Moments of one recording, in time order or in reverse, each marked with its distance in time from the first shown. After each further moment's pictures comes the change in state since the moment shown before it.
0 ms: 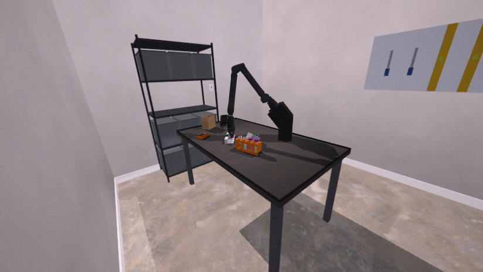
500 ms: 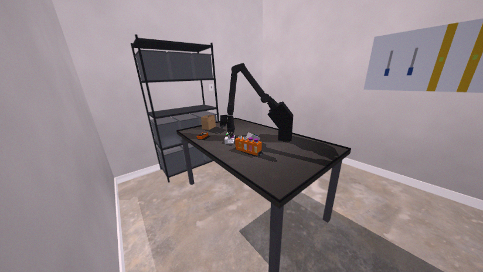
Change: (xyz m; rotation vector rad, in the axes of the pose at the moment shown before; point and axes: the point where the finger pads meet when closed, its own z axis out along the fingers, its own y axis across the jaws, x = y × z) arm -0.003 0.000 0.000 0.000 -0.004 0.001
